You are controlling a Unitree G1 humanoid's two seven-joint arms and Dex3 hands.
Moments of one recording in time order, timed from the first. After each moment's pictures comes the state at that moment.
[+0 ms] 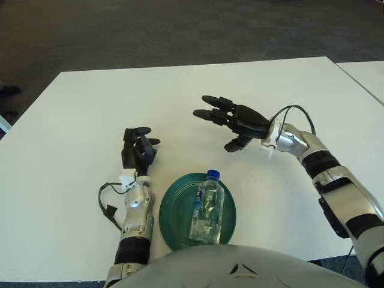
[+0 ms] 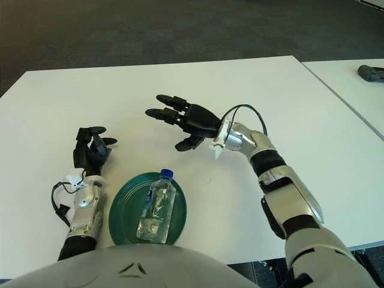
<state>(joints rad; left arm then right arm) 0.10 -0.12 0.09 0.21 -0.05 -0.47 0.22 -0.64 -0.39 0.42 0.74 -0.58 -1.10 -0.02</state>
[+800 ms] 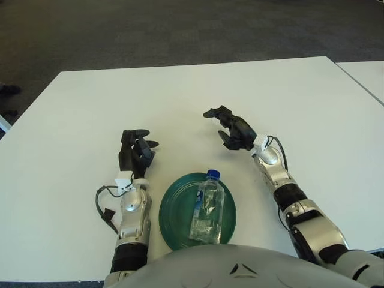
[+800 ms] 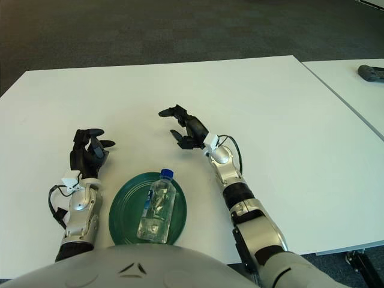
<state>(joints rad) 0.15 -0.10 0.11 0.14 -0.05 -0.41 0.19 -0.37 -0.09 0.21 0.64 0.14 -0.55 0.38</state>
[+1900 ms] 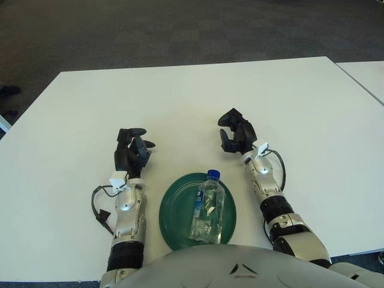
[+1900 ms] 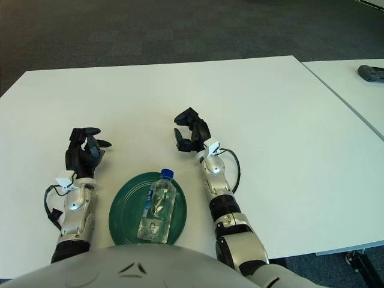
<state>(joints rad) 0.13 -0.08 0.15 0.16 -0.09 -0.44 0.12 -0.28 0.09 0.07 0.65 0.06 -0.53 0.11</state>
